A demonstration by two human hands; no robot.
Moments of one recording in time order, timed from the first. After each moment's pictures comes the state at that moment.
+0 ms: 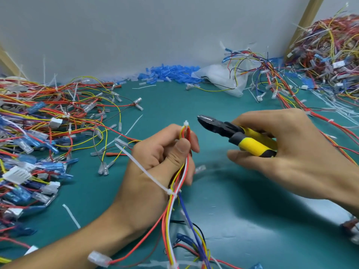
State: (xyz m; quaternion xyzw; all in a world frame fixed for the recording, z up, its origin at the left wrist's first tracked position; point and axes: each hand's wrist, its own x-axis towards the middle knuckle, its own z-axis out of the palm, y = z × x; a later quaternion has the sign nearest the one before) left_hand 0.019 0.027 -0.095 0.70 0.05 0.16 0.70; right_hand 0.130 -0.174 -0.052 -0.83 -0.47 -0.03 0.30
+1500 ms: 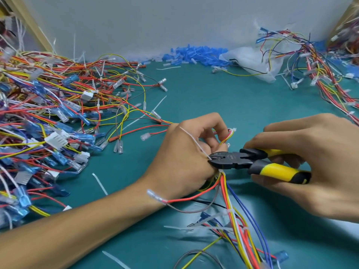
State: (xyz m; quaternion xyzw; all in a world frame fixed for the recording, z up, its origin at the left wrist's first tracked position) left_hand 0.017 0.027 -0.110 0.83 0.04 0.18 0.53; right_hand 0.103 -0.176 -0.041 -0.85 -0.52 0.01 0.09
